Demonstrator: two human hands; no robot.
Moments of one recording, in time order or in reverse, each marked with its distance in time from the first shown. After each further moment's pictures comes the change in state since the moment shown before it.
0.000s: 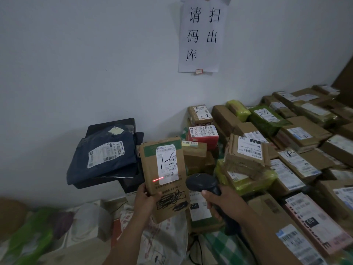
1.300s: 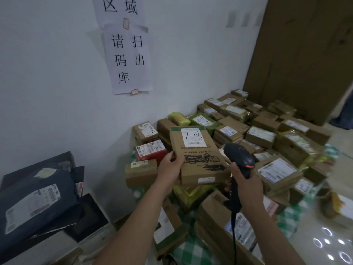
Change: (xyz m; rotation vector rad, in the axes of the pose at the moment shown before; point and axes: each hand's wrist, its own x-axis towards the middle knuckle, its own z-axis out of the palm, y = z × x) left_hand -0.070 0.167 0.170 0.043 -0.613 0.200; right_hand -0.069 0.006 -0.100 0.362 1.064 -0.019
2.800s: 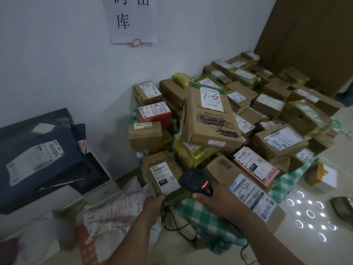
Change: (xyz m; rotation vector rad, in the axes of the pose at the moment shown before) left_hand -0.038 -0.245 -0.065 -0.142 0.150 -0.661; right_hand -0.074 0.079 0.031 -0.666 -0.677 0.012
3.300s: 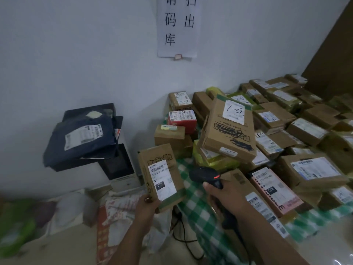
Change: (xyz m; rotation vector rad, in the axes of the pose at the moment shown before) left_hand -0.056 -0.033 -0.028 -0.197 0.262 0.339; right_hand 0.003 -0.009 -0.032 0.245 -0.152 -0.112
